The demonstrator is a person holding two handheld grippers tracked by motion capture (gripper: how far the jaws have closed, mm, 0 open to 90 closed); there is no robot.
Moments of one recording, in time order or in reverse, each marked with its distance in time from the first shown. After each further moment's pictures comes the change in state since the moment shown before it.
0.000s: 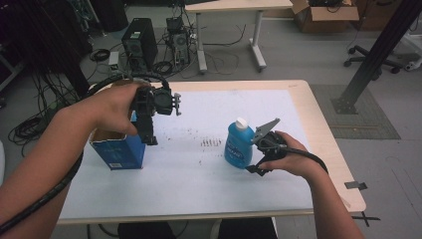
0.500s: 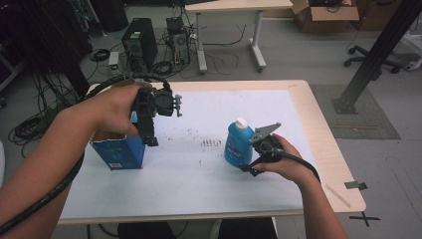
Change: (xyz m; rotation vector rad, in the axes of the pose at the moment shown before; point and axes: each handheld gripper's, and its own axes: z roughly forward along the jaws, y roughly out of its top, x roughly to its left) left arm 0.000 0.000 0.003 0.002 -0.005 0.004; right arm 0.004 -0.005 0.018 -0.148 -0.020 0.058
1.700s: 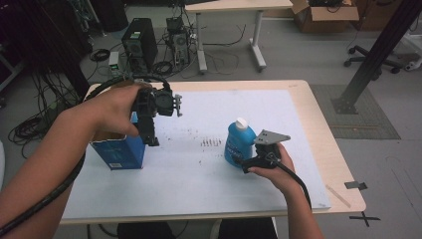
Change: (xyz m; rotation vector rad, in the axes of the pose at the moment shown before) left arm 0.000 0.000 0.001 -0.011 0.005 0.000; right arm 0.008 -0.019 0.015 -0.378 -0.150 0.135
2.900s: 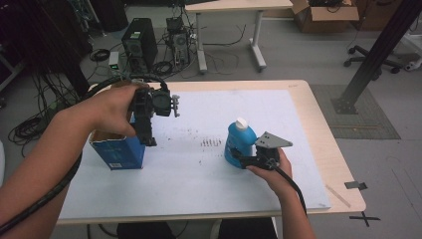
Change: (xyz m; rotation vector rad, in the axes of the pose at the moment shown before) left arm -0.001 -0.005 -0.002 0.007 0.011 0.000; right arm 0.007 -0.007 0.002 -0.097 -0.060 -0.005
